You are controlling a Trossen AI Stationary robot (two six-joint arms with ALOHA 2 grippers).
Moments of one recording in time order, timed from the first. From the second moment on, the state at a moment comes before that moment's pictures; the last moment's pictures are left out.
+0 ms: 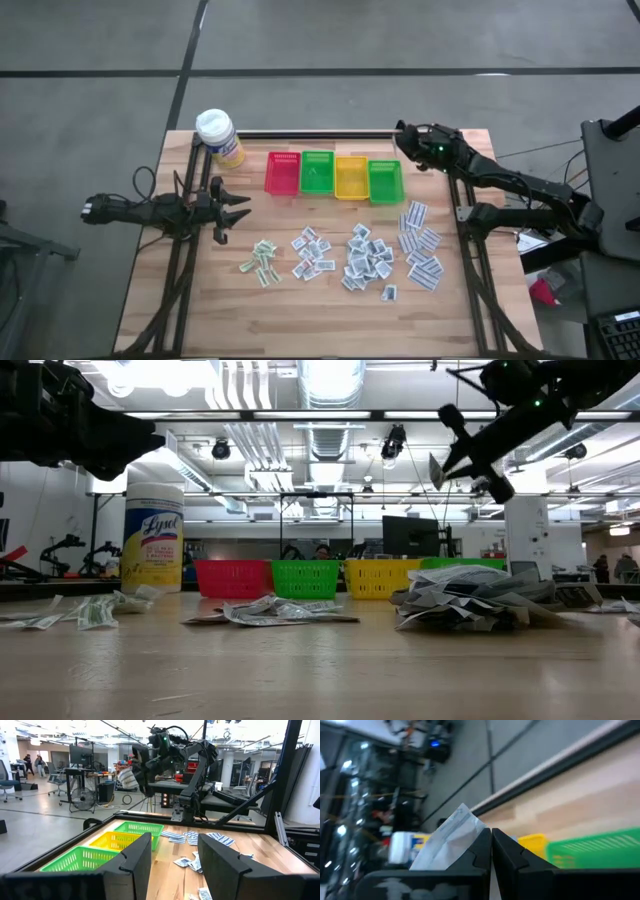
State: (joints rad) left arm -0.15 0.00 0.01 0.10 -0.32 -0.03; right arm -0.62 0.97 0.60 -0.01 0.15 1.28
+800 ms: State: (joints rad) left arm -0.15 0.00 0.01 0.10 -0.32 -0.03; right arm -0.62 0.96 0.60 0.48 -0.28 0.88
